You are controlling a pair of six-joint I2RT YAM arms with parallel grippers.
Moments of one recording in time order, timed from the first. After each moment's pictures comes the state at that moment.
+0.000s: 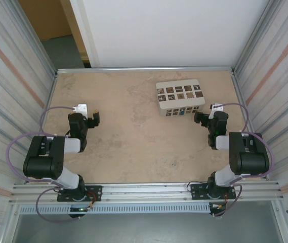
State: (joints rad) left arm -0.05 1.52 0.39 0.75 -0.15 0.03; right arm -0.05 1.53 0.39 0.71 0.03 0.11
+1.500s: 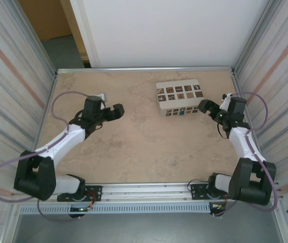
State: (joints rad) left arm -0.38 1.35 0.85 -0.15 0.09 -0.52; right arm -0.19 1.24 0.73 -0.14 -0.45 0.46
